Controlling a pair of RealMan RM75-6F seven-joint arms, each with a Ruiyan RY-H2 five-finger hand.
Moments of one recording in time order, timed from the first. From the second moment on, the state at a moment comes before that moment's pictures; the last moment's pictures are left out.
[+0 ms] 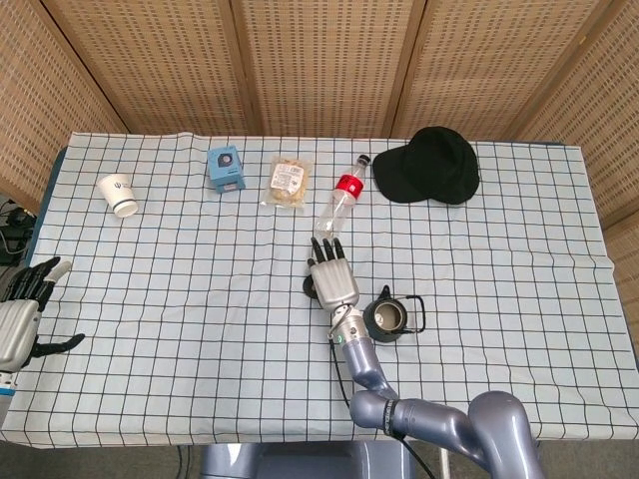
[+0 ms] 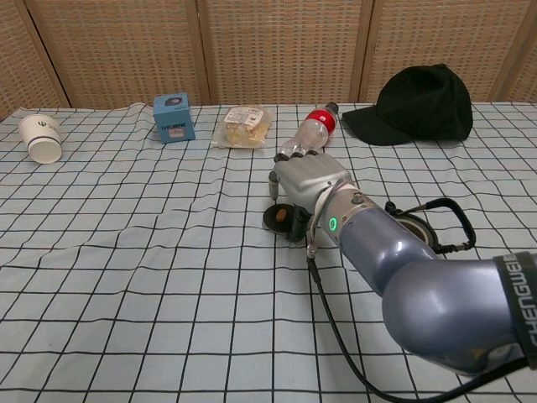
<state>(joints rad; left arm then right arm) -0.20 -1.08 -0.02 -1.64 1.42 1.37 -0.11 0.94 -2.13 0.37 -1.00 -0.86 1.01 -0.79</state>
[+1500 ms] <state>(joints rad) -0.17 -1.07 -0.02 -1.68 1.48 1.39 -0.10 0.79 -1.88 0.27 -1.58 -0.91 1.33 -0.99</state>
